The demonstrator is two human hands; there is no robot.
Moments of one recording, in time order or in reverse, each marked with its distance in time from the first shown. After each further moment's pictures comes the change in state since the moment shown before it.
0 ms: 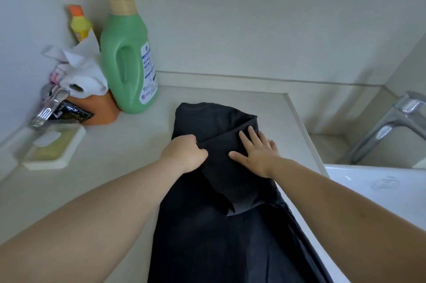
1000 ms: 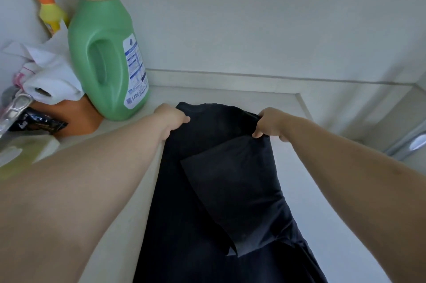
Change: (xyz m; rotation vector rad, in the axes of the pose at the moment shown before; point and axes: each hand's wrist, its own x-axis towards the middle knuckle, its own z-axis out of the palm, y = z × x) left_hand 0.142 -0.012 -0.025 -0.568 0.046 -0.367; right_hand 0.097 0.022 -0.075 0.491 -0.048 0.225
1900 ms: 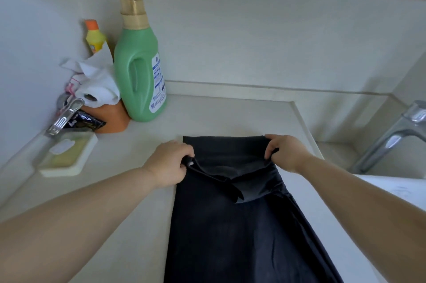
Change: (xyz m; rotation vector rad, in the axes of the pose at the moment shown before) left_hand -0.120 -0.084 -0.047 0.692 -0.090 0.831; right_hand -0.105 0.045 0.025 -0.124 0.207 -0.250
